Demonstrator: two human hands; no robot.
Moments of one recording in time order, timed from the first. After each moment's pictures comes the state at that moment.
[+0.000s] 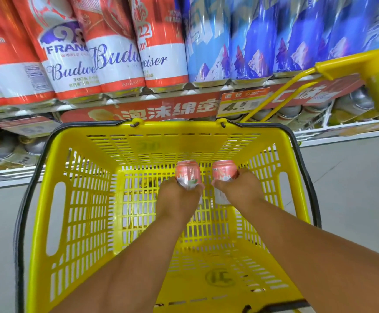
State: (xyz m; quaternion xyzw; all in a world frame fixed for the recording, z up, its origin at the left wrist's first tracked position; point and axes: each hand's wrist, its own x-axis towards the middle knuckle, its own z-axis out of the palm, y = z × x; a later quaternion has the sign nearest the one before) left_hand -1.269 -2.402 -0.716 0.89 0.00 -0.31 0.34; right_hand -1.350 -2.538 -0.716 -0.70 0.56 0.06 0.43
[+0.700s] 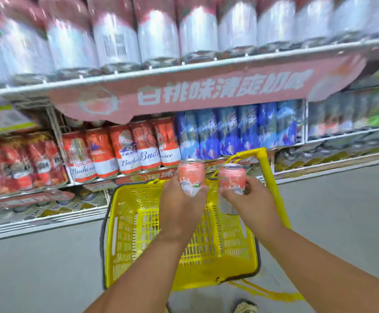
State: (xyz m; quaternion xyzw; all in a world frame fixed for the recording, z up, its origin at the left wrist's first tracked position) left_hand -1.285 -2.414 -0.434 0.87 -0.14 -0.16 0.44; right_hand -1.400 -2.540 -0.432 -0.71 0.47 -0.16 0.50
